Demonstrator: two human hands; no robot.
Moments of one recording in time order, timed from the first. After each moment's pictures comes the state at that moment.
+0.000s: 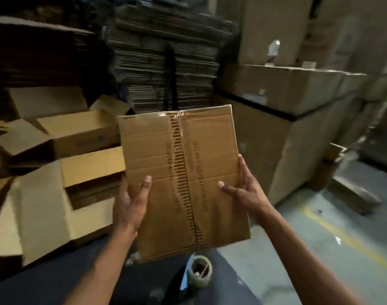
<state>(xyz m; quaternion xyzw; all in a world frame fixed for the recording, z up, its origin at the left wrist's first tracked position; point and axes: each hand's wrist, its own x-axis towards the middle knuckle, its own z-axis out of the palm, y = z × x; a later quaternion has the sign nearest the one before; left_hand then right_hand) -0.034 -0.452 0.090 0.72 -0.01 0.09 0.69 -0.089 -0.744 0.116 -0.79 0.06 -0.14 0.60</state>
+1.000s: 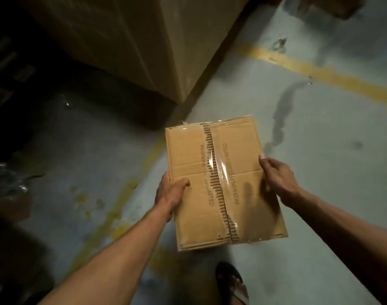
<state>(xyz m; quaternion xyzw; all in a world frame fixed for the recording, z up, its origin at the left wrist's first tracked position) 0.194 -1.289 -0.595 0.84 -0.02 -0.40 0.37 0.003 -1.506 -0.602 -0.64 0.56 -0.02 0.53</state>
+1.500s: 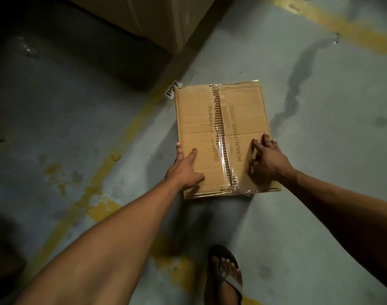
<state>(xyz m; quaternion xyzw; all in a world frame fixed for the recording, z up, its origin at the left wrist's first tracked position) 0.192 -1.320 -0.765 0.84 -0.26 -0.47 0.05 0.015 -1.527 -0.776 -0.84 0.41 0.26 0.26</state>
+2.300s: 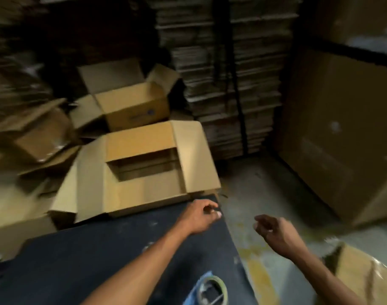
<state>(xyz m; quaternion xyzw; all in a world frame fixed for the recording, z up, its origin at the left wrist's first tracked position) 0.117 -0.641 -0.056 0.92 -0.05 -0.15 0.36 0.072 -0.909 -0.105 -0.95 0.02 0.05 0.32</state>
